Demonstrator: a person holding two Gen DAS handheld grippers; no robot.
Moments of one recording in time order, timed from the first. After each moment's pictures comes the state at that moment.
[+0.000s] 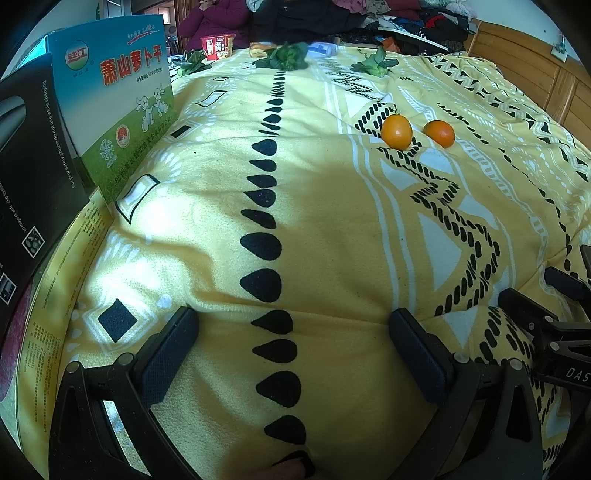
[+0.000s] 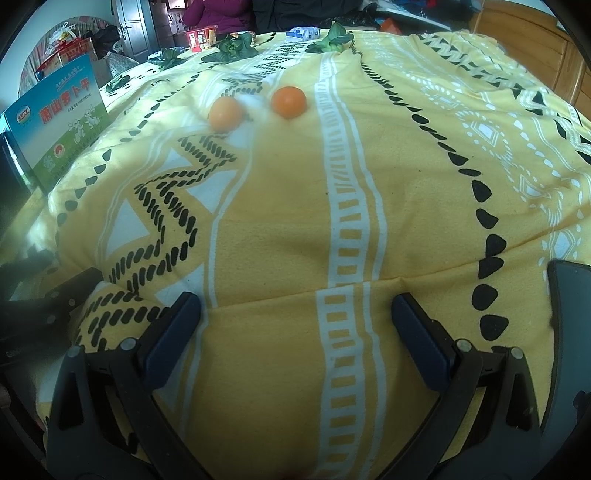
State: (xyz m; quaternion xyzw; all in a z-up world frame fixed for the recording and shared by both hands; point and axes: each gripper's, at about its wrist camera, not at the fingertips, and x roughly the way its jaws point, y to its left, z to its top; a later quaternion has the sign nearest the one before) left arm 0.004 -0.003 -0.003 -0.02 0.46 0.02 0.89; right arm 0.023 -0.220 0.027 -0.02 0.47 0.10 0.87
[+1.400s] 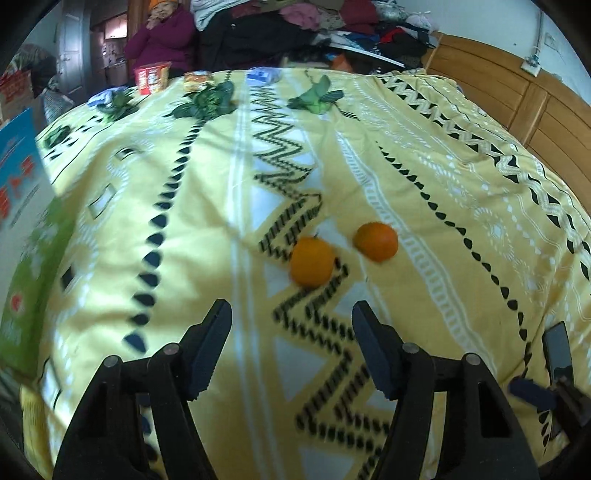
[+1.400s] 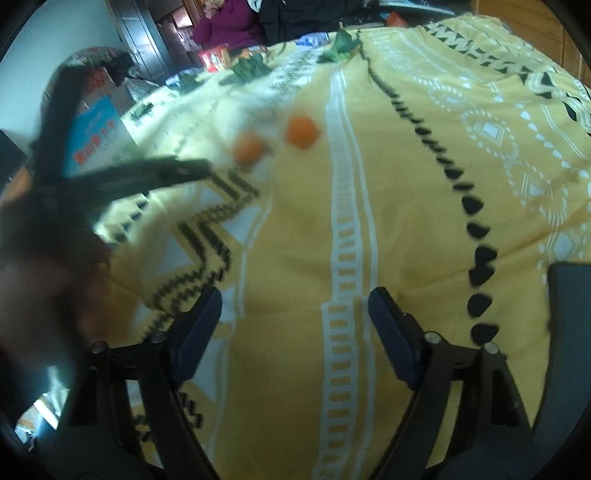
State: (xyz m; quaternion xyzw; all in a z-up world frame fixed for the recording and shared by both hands) left arm 0.129 -0.060 0.047 -0.03 0.43 -0.09 0.90; right arm 0.027 -0.251 0.077 0.07 0.45 0.17 0.87
